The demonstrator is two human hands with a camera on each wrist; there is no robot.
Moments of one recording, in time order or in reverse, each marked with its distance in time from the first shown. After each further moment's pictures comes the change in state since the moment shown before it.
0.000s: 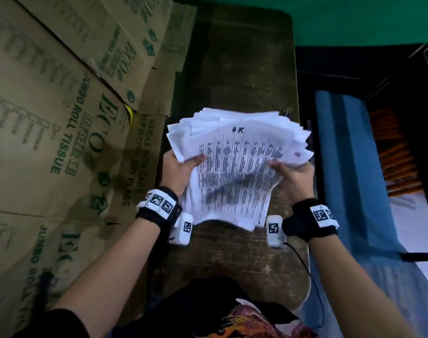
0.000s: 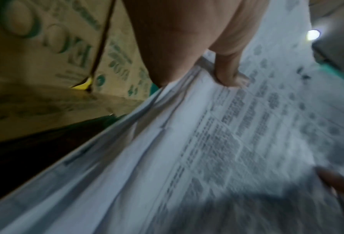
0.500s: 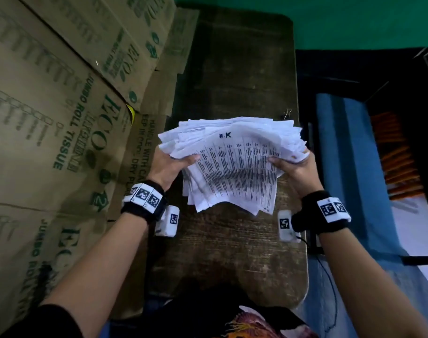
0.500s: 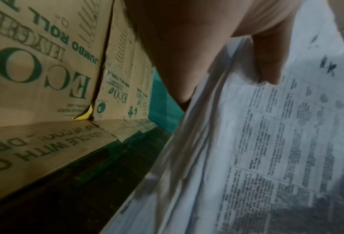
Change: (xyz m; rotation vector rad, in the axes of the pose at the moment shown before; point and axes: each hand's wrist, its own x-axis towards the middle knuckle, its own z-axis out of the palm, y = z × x) left_hand 0.005 0.006 -0.025 0.021 -0.139 0.101; right_hand 0.007 -0.025 -0.011 -0.134 -0.254 -0.107
